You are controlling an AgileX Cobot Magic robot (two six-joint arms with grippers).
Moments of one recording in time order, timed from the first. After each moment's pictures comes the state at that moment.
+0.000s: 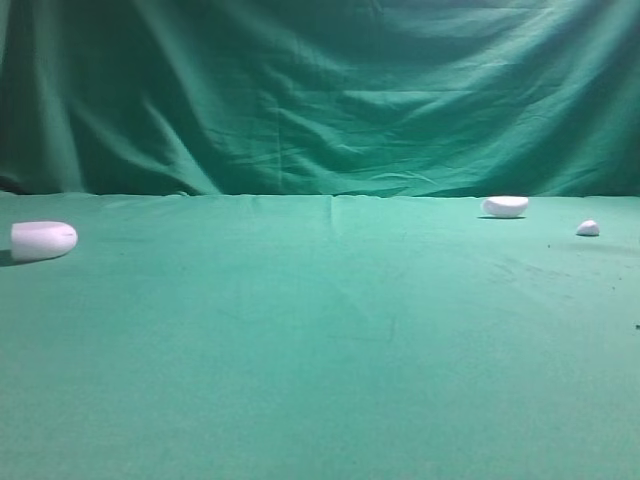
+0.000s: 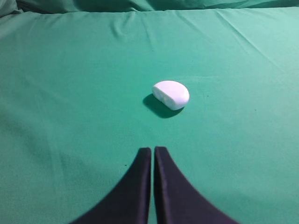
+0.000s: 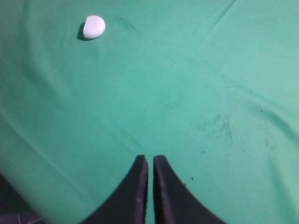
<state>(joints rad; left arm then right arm) -0.15 -0.01 0.02 -0.03 0.35 0.02 0.68 0.68 -0.80 0.01 0.92 -0.02</state>
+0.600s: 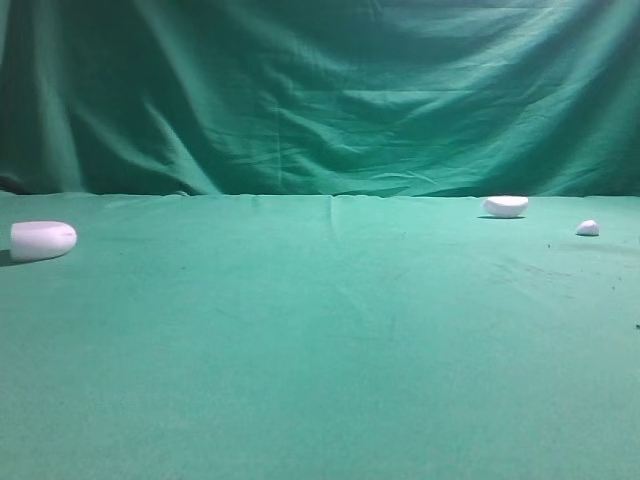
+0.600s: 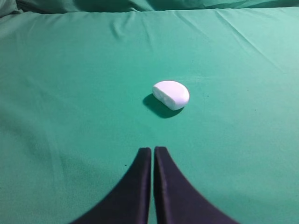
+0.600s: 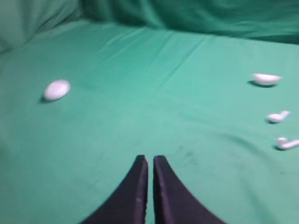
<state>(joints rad) -0.15 -0.01 0.02 -0.03 0.35 0.02 0.47 0.17 -0.20 0.00 0.43 0.00</state>
